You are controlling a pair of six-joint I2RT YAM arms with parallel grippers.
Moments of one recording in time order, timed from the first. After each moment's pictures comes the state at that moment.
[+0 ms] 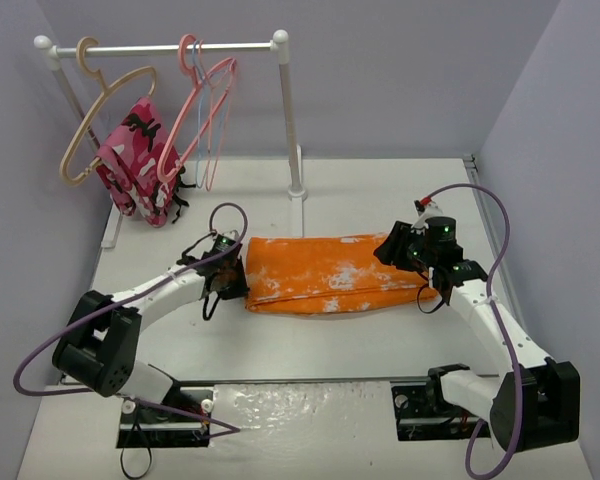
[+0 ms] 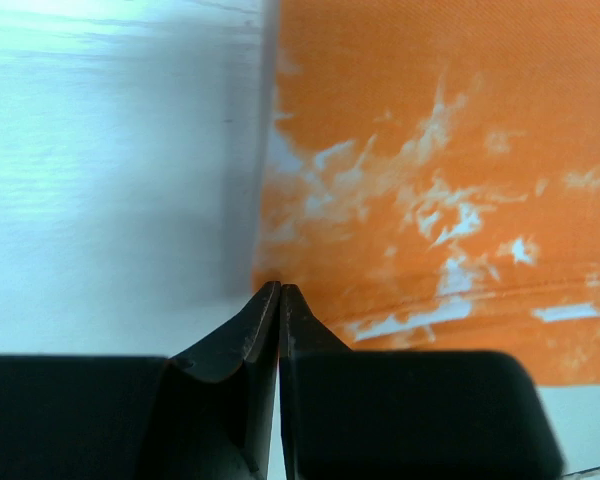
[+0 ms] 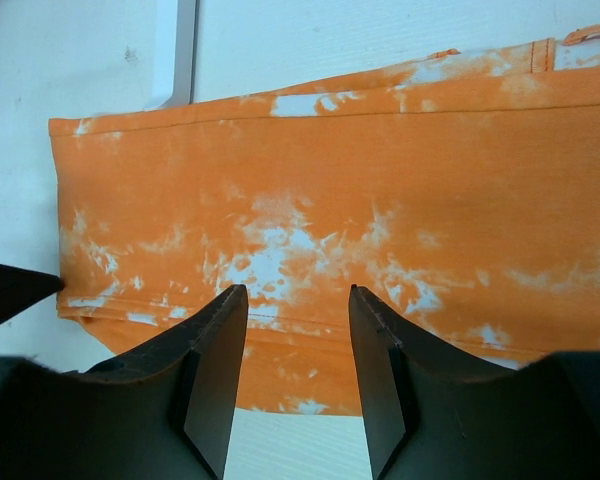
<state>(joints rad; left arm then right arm) -0.47 1.44 0.79 -0.38 0.00 -0.65 0.16 1.10 0.70 -0.23 -0.25 0.42</state>
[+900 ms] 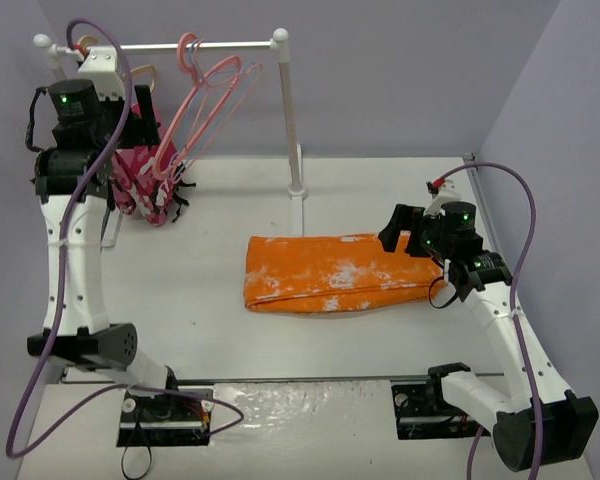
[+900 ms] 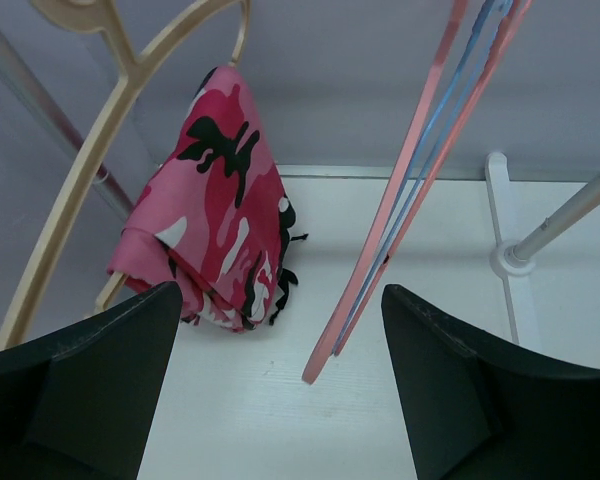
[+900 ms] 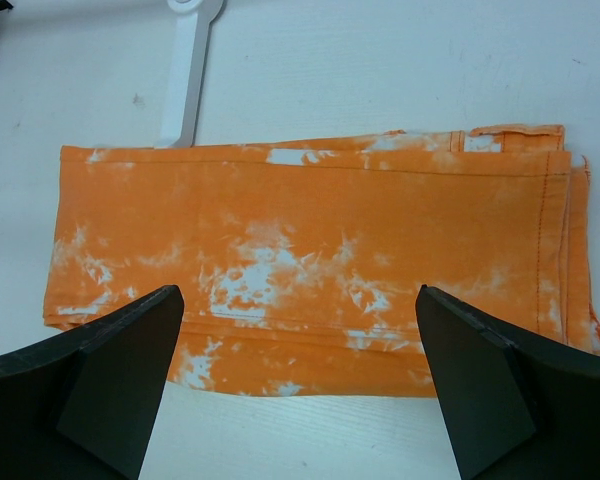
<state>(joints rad) 0.01 1.53 2.11 -0.85 -0.01 0.01 0.17 1.00 0.91 -0.47 -0.15 0.28</state>
